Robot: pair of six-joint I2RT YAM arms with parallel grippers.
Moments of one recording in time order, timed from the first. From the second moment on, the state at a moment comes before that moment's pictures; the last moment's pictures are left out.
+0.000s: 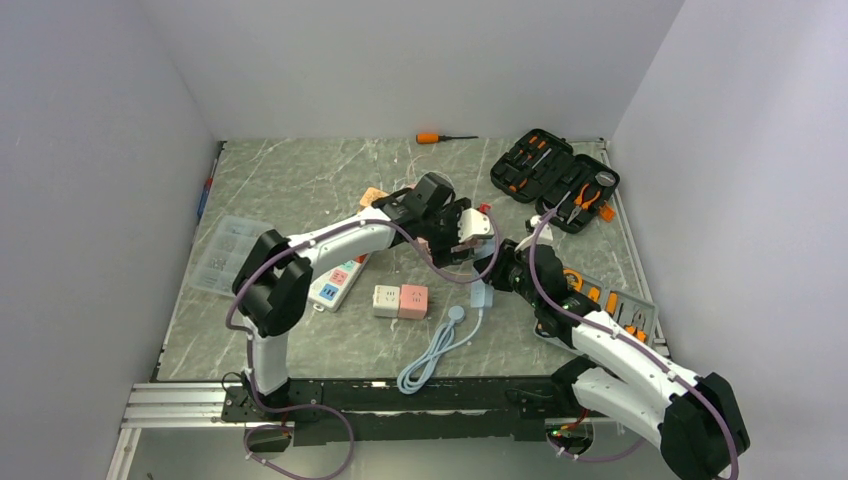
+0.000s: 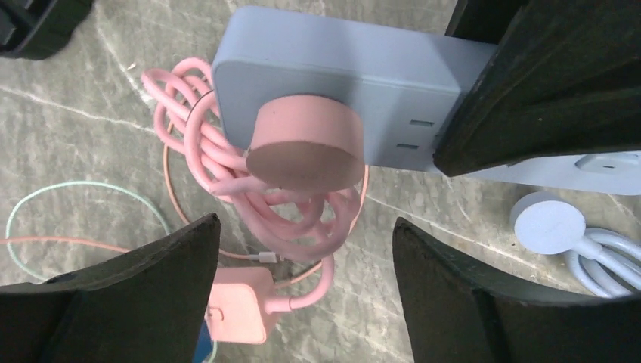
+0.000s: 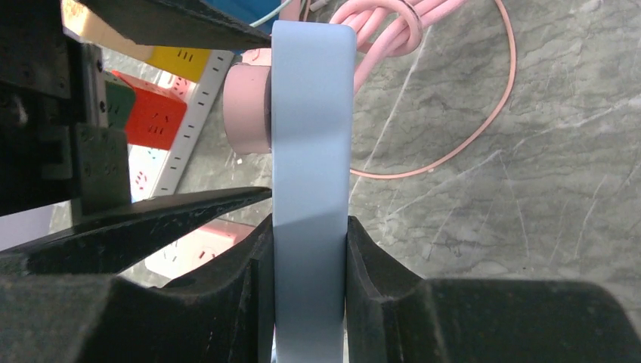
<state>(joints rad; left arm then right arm) -0.80 1.92 1.52 -0.39 0.41 0.68 0.53 0.90 0.43 0.04 0.07 0.70</state>
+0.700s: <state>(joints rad) -0.93 1.61 0.99 0.29 -0.01 0.74 0.52 0.94 0.59 -0.07 0.03 0.93</state>
